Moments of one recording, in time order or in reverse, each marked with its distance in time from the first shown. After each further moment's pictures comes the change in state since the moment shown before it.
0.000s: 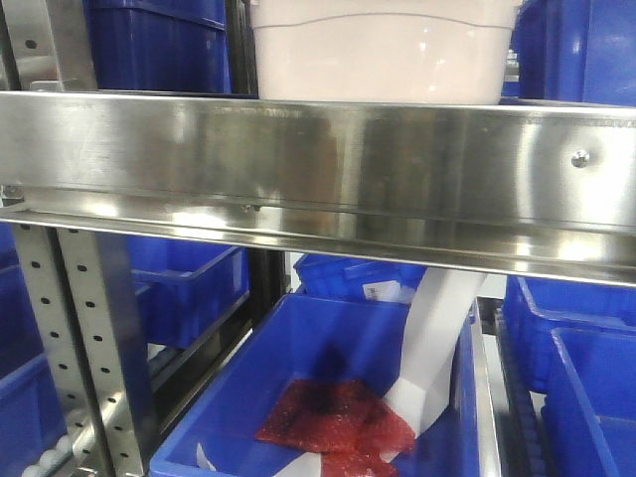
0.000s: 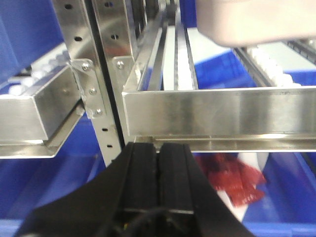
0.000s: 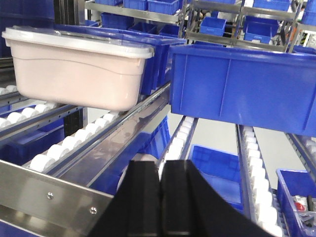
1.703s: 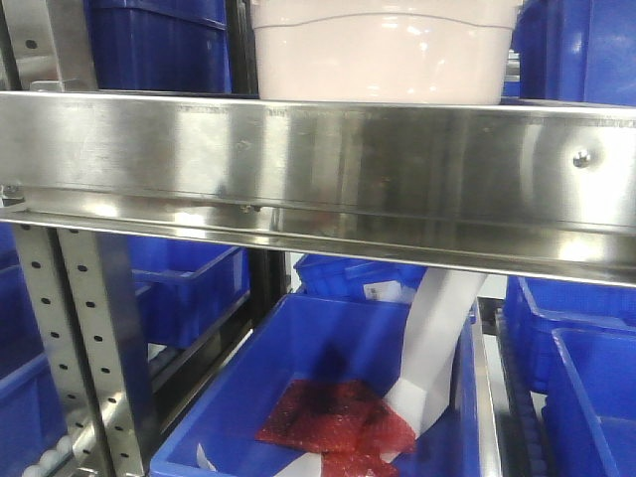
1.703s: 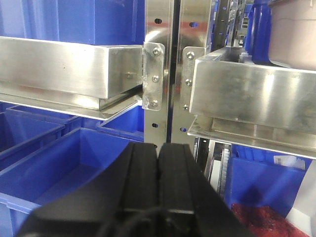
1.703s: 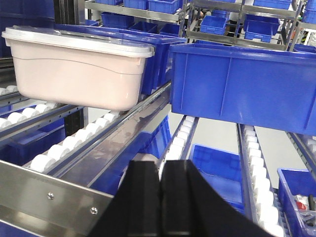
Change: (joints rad) left arm 0.135 -0.323 0.492 0.038 -0.379 -0.158; right arm 0.000 0.000 0.000 0.000 0.000 0.004
